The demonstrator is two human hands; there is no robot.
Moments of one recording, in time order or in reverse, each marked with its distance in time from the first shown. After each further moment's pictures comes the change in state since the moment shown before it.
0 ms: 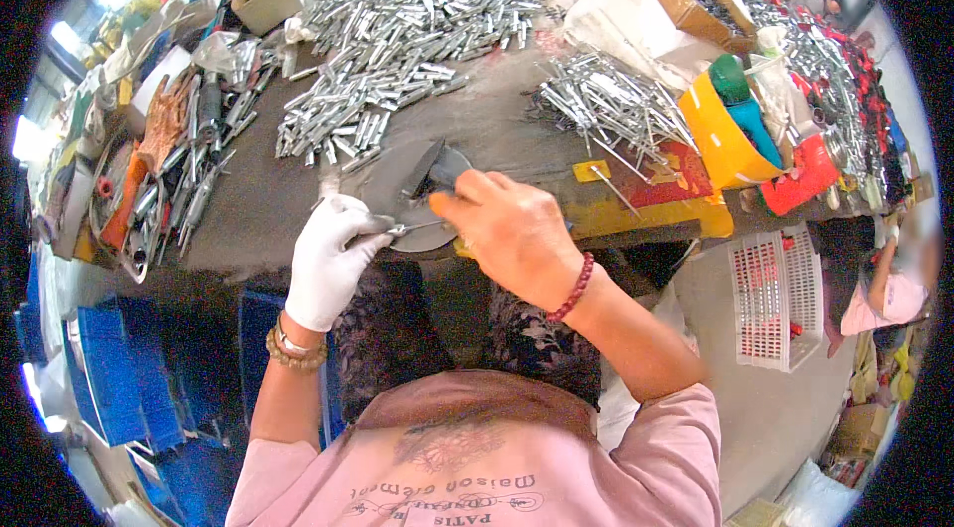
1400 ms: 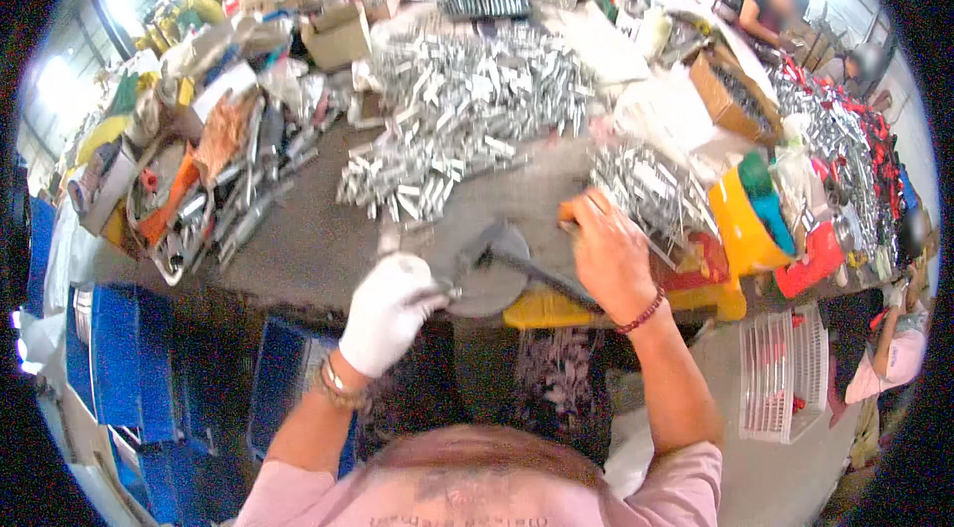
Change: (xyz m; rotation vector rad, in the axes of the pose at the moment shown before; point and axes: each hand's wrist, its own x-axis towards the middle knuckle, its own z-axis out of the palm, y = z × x) left_hand -0.005 0.003 0.000 0.108 0.035 0.079; right_hand 0.011 0.060 -0.019 -0.124 0.039 0.314
